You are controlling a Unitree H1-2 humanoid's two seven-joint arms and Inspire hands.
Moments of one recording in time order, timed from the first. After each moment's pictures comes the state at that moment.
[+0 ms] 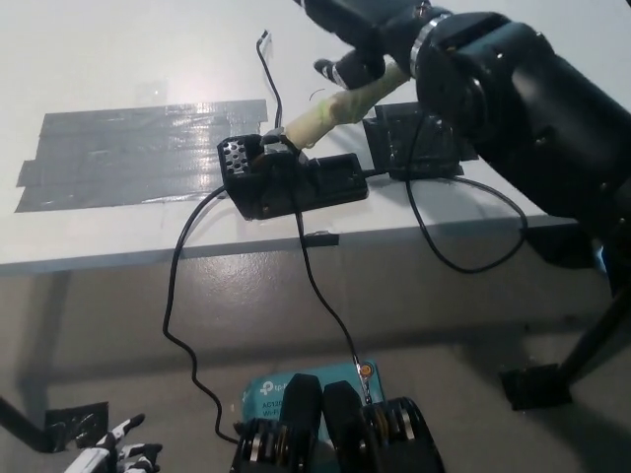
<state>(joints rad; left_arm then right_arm) 0.19 0.39 -0.03 -0.21 -0.03 0.42 -0.24 -1.27 -0.34 0.79 0.43 -0.62 0.20 0.40</state>
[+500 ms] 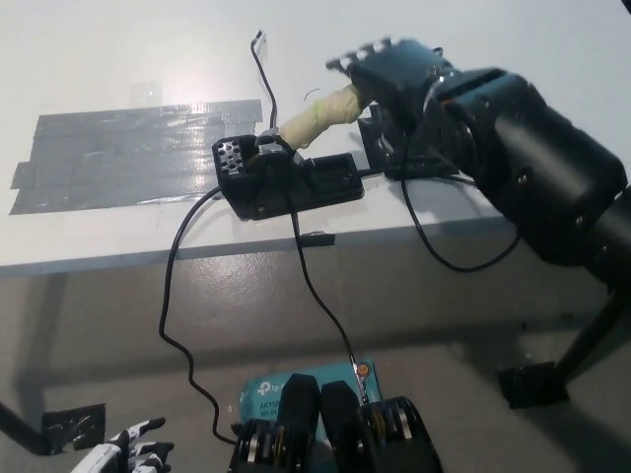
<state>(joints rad) 0.17 0.40 -0.04 -0.21 -0.03 0.42 -0.26 -1.19 -0.32 0.80 0.51 -0.73 0.29 0.52</state>
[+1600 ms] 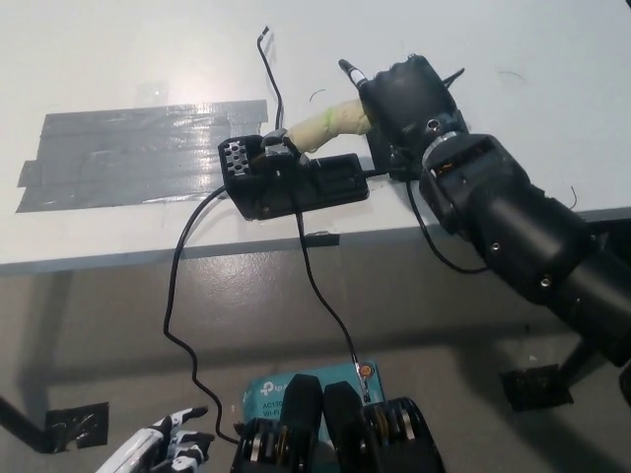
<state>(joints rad) 0.10 0.40 -0.15 -0.24 0.01 0.46 -0.29 -1.07 -0.26 0.82 0.66 -1.02 0.26 0.08</state>
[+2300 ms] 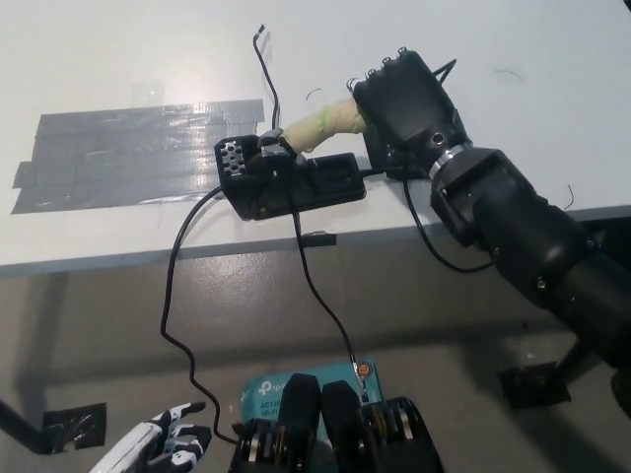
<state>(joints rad) 0.09 0.41 -0.16 -0.24 0.05 0.46 -0.29 -1.08 -0.26 0.81 0.83 -1.07 0.07 -0.34</state>
